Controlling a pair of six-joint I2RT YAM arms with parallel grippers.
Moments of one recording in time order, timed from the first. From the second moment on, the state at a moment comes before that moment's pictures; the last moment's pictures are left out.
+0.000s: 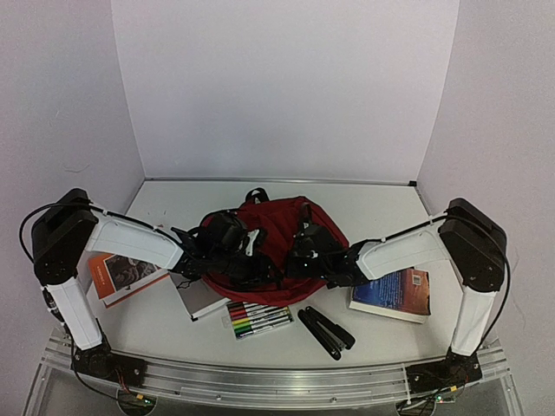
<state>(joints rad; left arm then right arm) -0.92 1.76 0.96 0.11 0.36 -0.81 0.95 1.91 1.05 0.17 0.28 0.72</state>
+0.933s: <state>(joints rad) -0.93 1.88 1.03 0.09 0.26 -0.89 0.95 1.90 1.04 0.16 0.28 0.73</state>
